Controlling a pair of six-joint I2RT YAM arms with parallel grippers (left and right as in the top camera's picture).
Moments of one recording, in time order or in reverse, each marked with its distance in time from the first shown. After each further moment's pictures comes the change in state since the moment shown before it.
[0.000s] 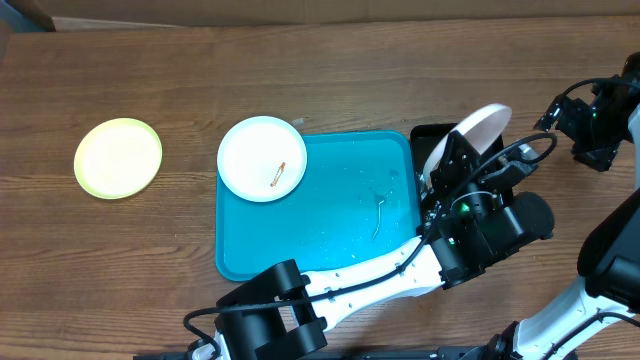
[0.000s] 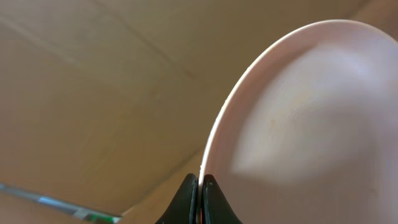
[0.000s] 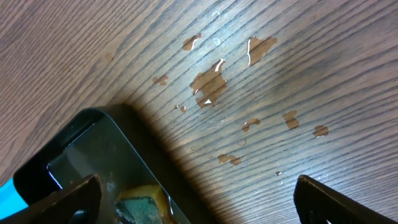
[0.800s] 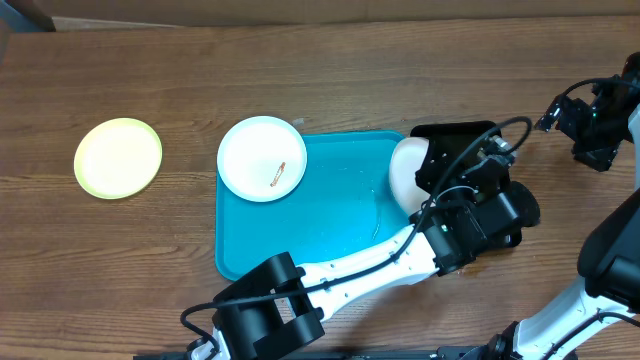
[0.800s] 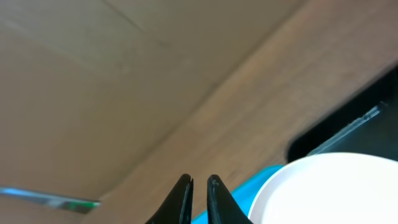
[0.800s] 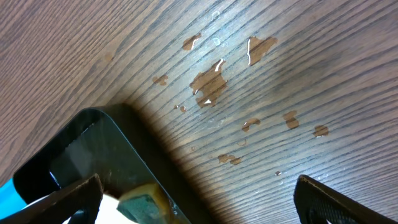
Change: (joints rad) left arm 0.048 -0.003 0.003 -0.317 0.134 -0.294; right arm 0.000 0.000 0.000 0.000 0.000 0.000
